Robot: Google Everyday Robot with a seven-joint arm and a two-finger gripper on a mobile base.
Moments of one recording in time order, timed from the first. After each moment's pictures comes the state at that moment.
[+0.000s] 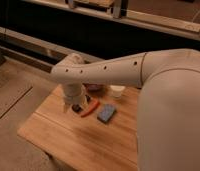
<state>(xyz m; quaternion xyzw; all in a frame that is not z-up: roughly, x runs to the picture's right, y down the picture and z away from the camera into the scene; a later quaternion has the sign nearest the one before) -0.108 0.103 0.703 -0.26 0.23 0.64 0.68</state>
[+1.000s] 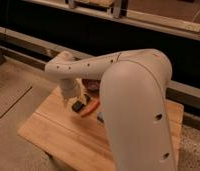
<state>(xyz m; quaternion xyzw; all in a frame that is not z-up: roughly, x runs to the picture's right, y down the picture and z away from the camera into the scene) -0.114 0.065 0.766 -0.22 0.27 0.61 0.71</state>
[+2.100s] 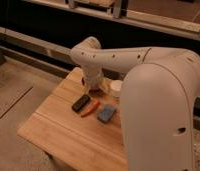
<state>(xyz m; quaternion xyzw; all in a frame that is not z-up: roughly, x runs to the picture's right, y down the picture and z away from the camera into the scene) 0.009 0.009 0.770 -0.16 0.30 0.69 0.64</state>
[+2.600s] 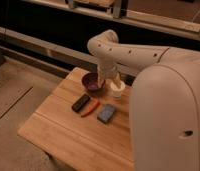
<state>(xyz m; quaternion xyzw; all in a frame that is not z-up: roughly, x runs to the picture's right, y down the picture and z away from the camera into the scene) 0.078 -0.023 0.766 -0.15 0.30 0.73 0.60</state>
